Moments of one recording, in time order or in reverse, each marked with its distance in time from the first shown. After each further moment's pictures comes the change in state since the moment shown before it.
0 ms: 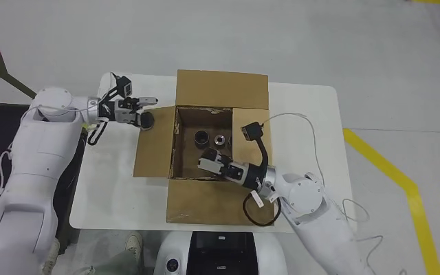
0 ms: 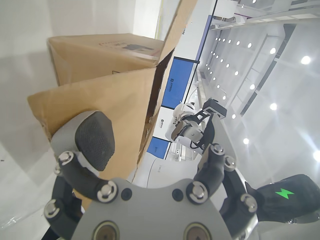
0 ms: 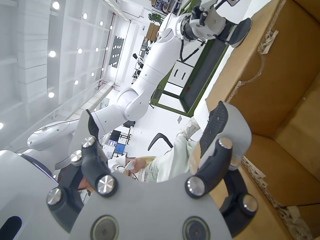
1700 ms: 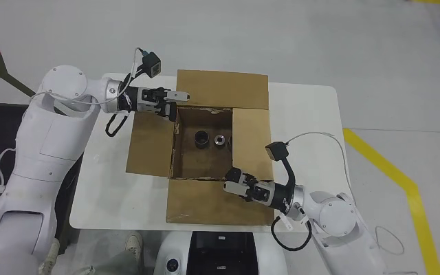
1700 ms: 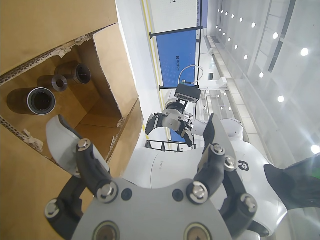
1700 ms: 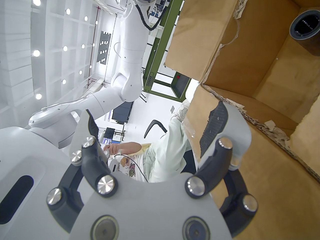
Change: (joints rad) left arm 0.012 0.004 0.026 -0.457 -0.009 0.089 0.109; right arm -0.227 0.082 0.190 -0.191 -0.009 0.040 0.156
